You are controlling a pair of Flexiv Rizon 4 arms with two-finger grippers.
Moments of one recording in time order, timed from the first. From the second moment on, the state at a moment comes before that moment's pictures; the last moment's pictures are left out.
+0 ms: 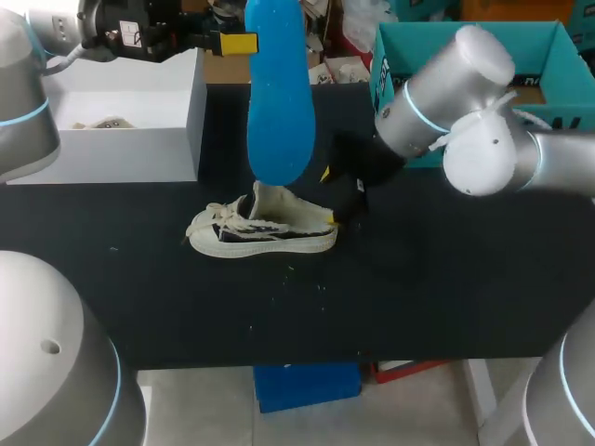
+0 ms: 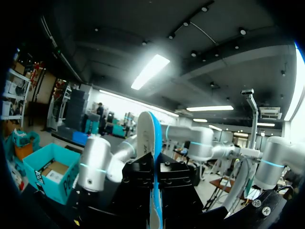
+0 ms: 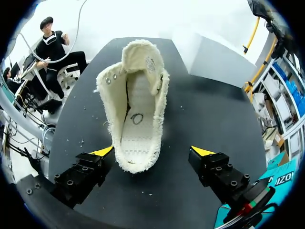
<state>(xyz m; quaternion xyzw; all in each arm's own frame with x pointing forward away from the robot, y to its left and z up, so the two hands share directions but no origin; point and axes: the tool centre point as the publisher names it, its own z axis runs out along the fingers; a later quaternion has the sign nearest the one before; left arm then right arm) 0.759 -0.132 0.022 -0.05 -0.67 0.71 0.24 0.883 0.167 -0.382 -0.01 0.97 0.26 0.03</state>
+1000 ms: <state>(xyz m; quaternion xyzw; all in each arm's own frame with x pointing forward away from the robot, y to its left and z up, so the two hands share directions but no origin) 0.759 -0.132 0.022 -0.05 -0.67 0.71 0.24 0.907 0.230 -0.389 -0.02 1.00 0.02 0.02</state>
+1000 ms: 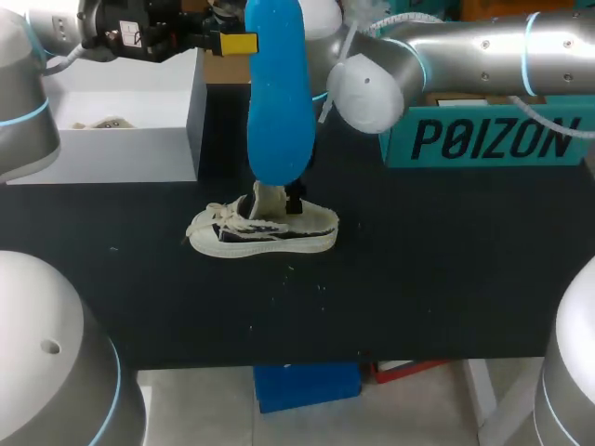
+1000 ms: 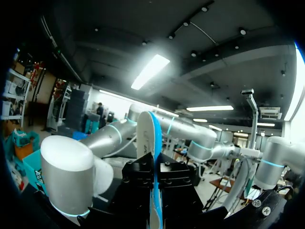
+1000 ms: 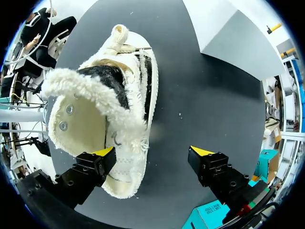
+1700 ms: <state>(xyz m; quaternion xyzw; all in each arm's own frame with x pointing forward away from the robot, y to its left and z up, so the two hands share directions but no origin) 0.759 -0.132 0.022 -0.05 -0.67 0.71 0.24 0.911 0.244 -0.399 -0.02 1.00 -0.01 0.00</state>
